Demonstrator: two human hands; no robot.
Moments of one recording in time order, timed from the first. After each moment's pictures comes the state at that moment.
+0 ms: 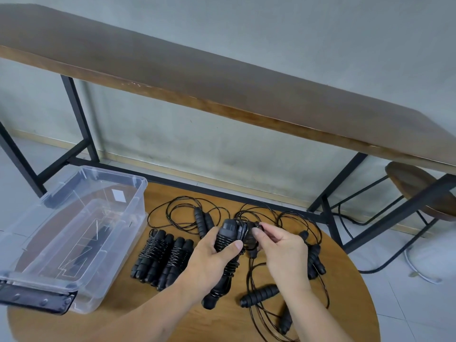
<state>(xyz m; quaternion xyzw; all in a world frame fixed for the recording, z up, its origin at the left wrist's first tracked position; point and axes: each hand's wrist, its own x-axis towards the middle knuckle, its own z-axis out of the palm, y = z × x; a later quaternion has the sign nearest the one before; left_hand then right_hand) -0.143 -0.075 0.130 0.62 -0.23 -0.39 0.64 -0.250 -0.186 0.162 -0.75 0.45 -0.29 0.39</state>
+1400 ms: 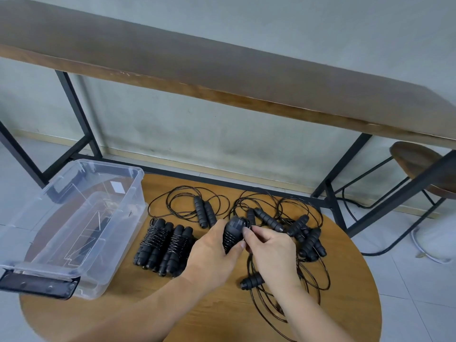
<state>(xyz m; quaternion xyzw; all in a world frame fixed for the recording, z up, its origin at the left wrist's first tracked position) -0.170 -0.077 0.125 0.79 -0.38 -0.23 0.43 -0.269 -0.171 0.147 -0.73 0.47 -0.23 0.44</state>
